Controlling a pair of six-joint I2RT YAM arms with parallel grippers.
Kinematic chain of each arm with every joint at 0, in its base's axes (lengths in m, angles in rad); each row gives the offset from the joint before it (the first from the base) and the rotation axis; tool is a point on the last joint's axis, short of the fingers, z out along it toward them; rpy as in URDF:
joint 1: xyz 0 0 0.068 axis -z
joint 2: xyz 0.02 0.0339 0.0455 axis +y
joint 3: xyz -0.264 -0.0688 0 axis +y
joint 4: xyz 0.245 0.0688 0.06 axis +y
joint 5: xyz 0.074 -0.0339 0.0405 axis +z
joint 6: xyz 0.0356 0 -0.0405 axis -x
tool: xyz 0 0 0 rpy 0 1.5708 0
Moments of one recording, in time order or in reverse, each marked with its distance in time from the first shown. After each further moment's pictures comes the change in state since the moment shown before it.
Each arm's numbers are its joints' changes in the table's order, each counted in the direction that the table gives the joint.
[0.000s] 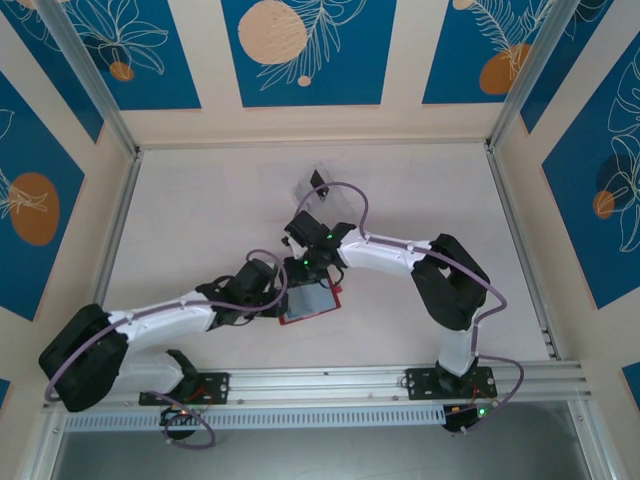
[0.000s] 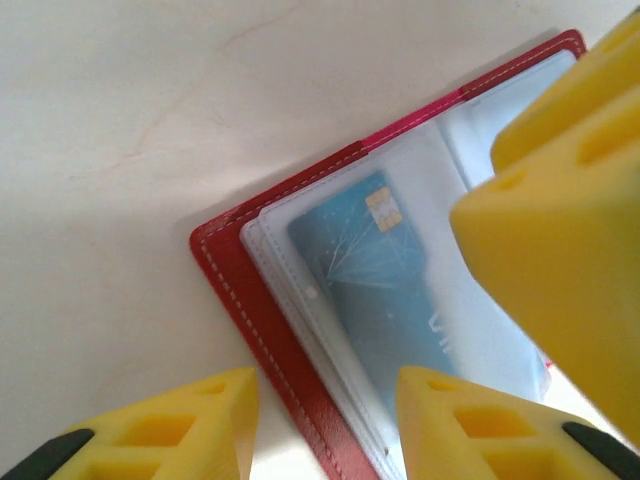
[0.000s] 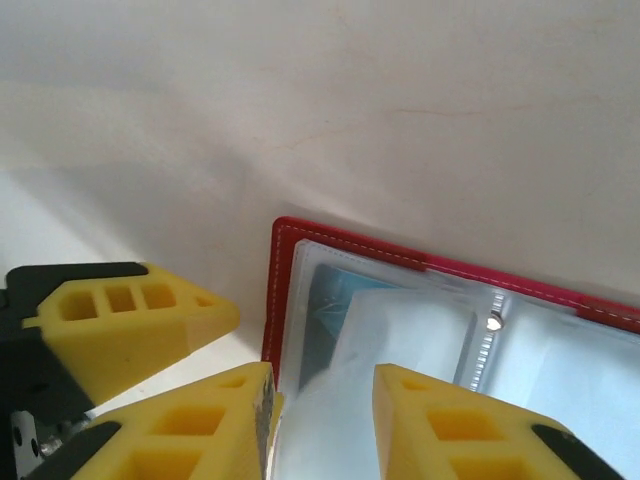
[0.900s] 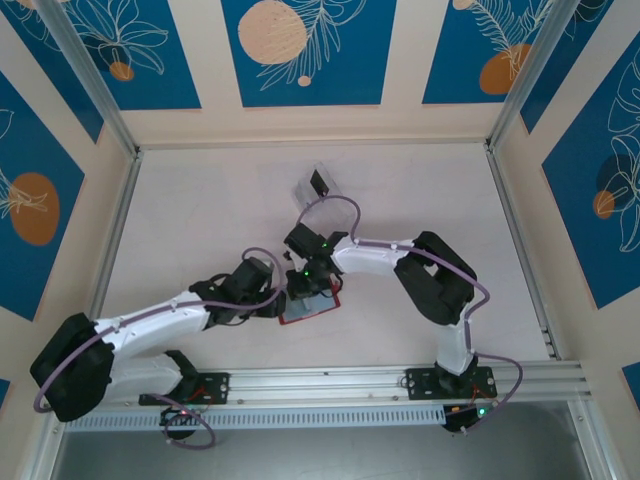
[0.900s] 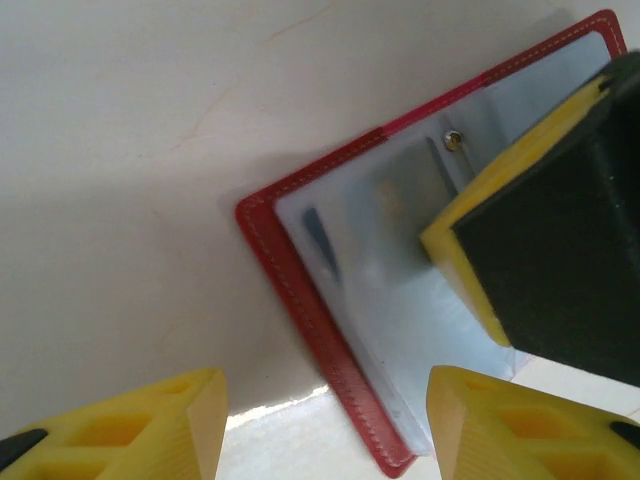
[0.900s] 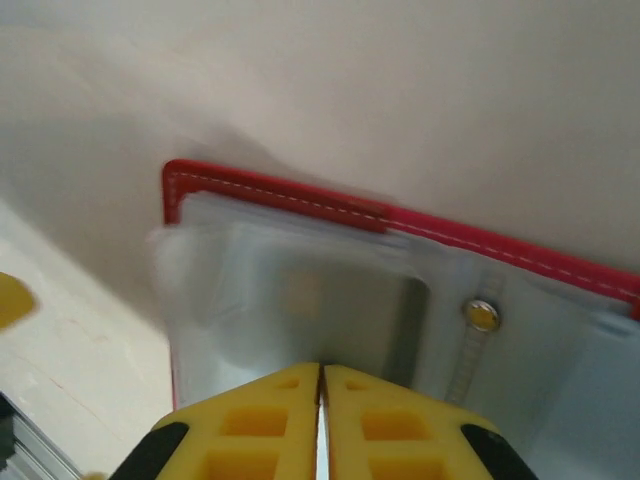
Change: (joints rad) left arm 0.000 -0.019 -0.055 0.130 0.021 -0.016; right arm -0.025 0.087 0.036 -0.022 0.009 0.008
